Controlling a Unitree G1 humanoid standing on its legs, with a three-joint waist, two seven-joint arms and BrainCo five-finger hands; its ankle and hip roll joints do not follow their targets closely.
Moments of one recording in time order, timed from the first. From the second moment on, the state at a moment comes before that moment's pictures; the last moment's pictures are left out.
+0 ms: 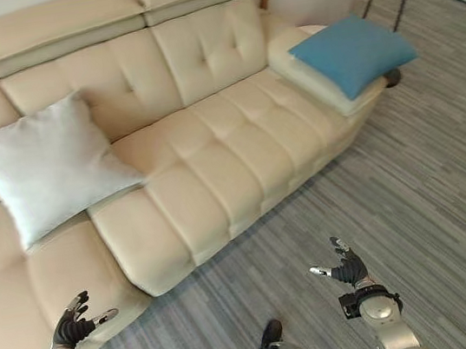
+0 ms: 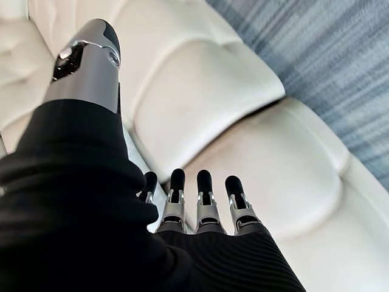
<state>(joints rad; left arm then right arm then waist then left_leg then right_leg) 0.14 0.46 0.03 0.53 -0.13 -0.09 0.09 0.07 -0.39 0.10 0.47 0.08 -0.08 -0.11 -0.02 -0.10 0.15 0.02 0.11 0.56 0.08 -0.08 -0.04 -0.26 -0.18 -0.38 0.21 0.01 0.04</state>
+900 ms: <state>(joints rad) 0.04 0.40 -0.10 0.52 -0.10 -0.08 0.09 0.04 -0.38 0.14 0.40 0.08 -0.07 -0.12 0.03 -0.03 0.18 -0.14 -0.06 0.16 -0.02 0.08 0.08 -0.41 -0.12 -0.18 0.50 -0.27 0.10</state>
